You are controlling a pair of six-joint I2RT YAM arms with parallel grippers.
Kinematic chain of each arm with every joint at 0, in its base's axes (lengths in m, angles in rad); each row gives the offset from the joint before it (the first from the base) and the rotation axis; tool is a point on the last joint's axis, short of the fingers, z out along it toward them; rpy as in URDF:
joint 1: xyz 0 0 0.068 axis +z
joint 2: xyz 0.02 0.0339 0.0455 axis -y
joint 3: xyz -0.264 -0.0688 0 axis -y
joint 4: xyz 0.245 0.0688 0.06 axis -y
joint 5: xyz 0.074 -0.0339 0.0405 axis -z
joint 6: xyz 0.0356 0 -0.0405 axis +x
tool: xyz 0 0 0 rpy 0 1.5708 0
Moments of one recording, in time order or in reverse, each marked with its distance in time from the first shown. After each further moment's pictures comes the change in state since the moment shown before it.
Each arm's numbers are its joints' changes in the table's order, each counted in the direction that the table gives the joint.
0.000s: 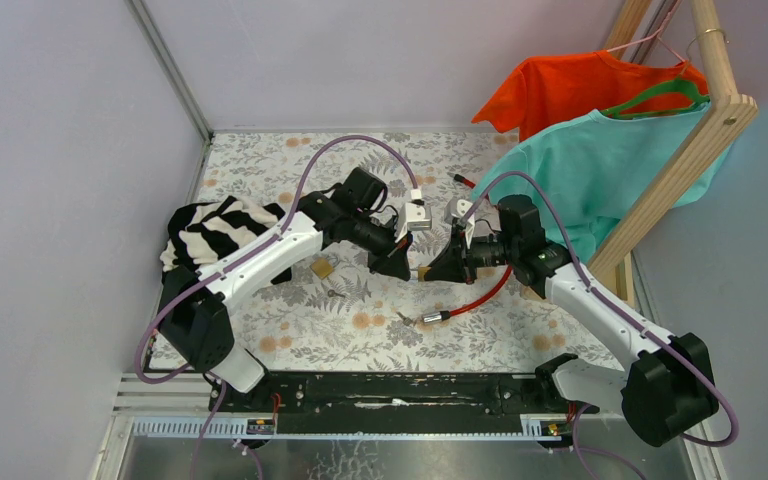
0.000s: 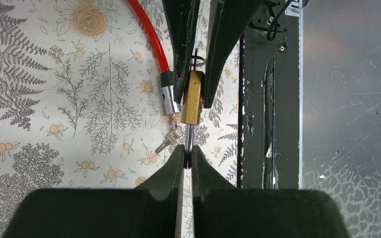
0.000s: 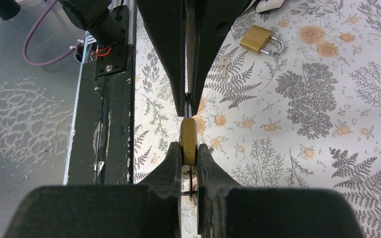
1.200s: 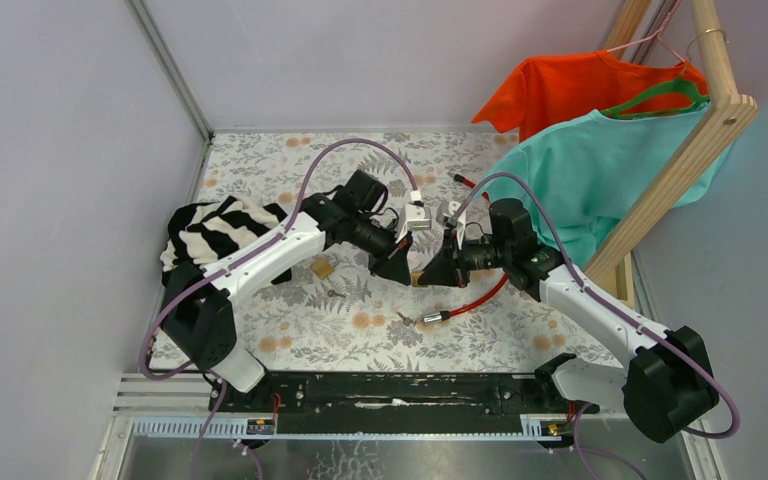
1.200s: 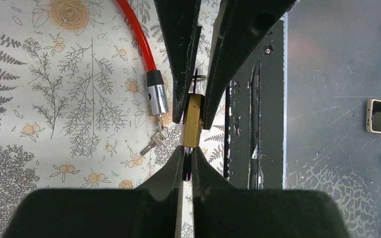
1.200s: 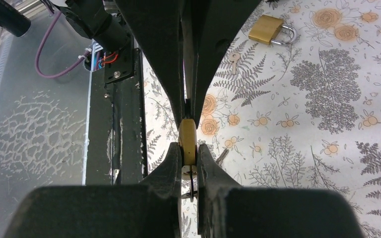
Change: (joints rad) left arm 0.005 -0.013 -0.025 0.021 0.043 -0.057; right arm 0.061 -0.018 -0.020 0.076 0.066 0.159
